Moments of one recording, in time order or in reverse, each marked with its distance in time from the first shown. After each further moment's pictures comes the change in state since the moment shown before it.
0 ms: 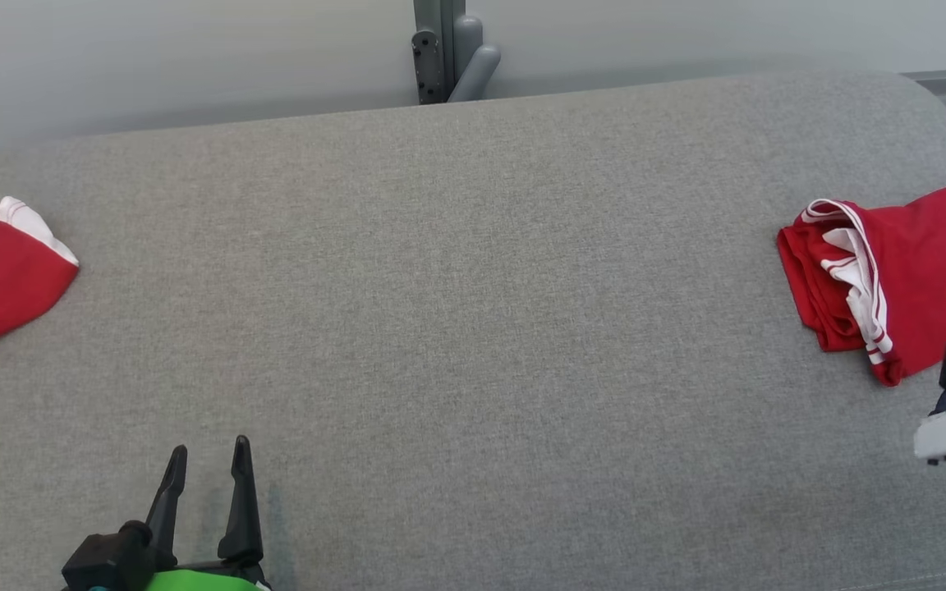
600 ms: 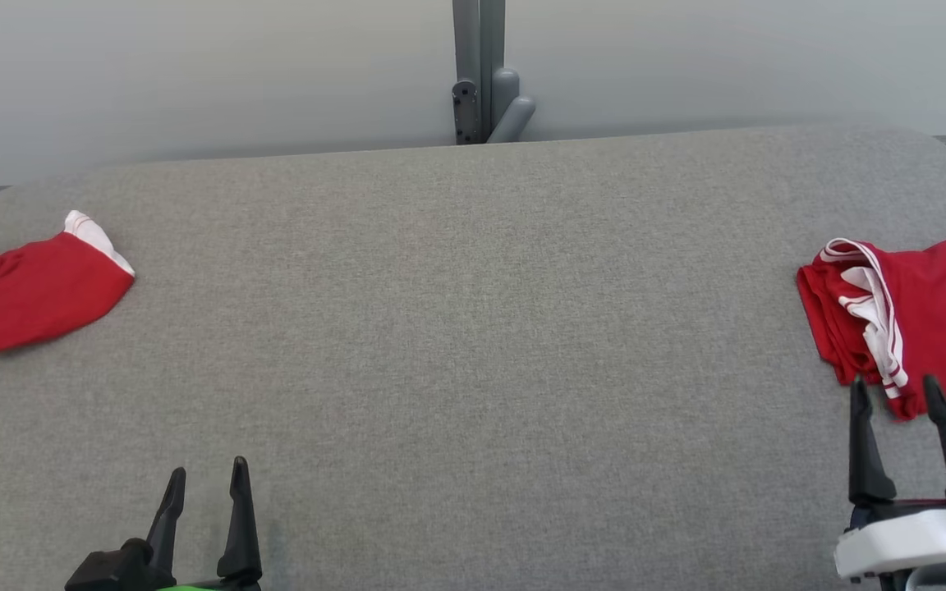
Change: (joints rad) left arm 0.025 0.000 0.007 0.021 -0.004 0.010 0.000; right arm 0.237 0.106 0.119 -0.105 -0.026 0.000 -0.001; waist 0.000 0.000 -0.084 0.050
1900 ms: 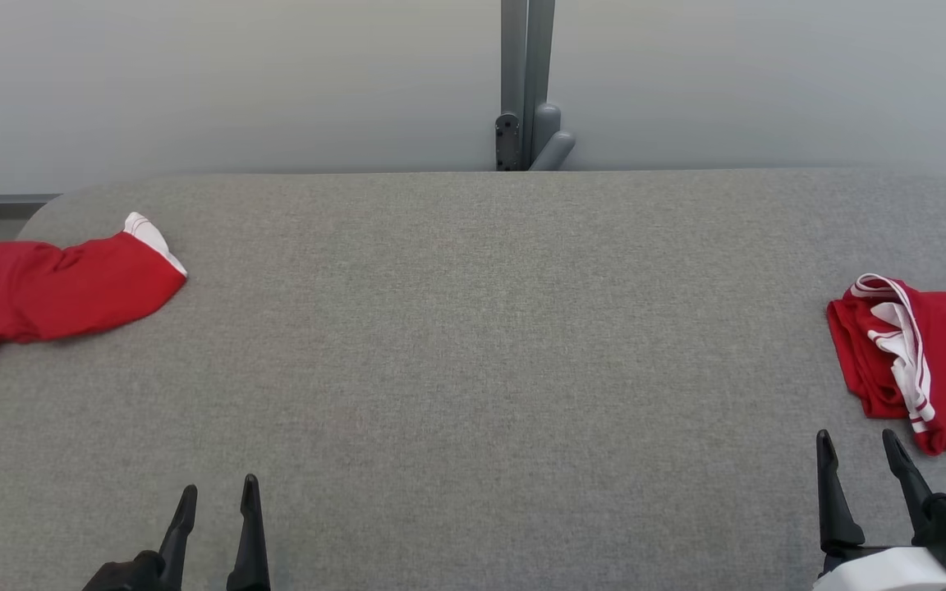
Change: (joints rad) left arm 0.015 0.000 -0.017 0.034 0.005 -0.001 0.000; right arm 0.055 0.031 0.040 0.094 -0.006 0.000 0.000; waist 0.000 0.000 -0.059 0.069
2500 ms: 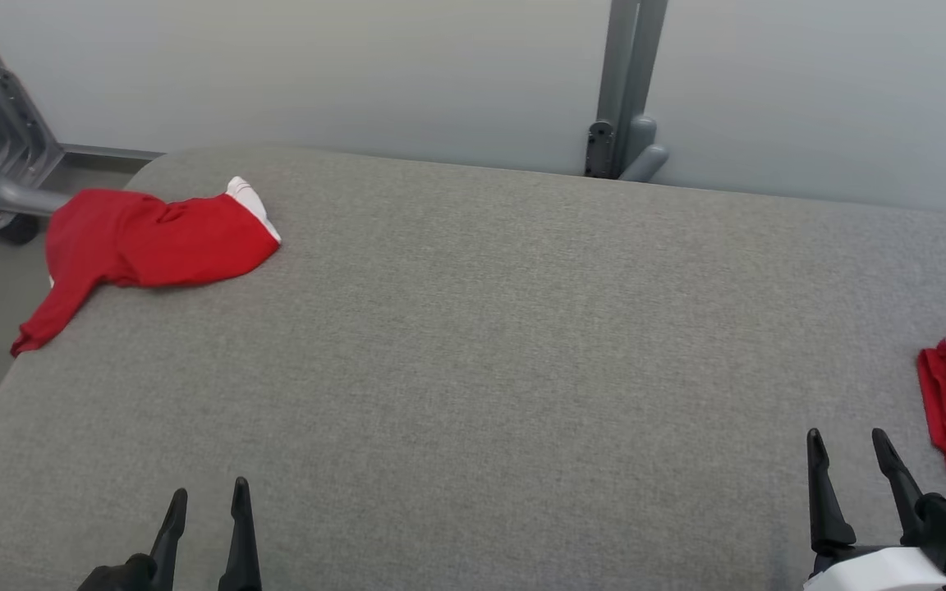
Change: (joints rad) left arm 0.003 0.000 0.019 0.001 0.007 0.000 0.000; right arm 0.003 0.001 0.023 -0.009 0.033 0.000 0.000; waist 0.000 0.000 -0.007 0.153
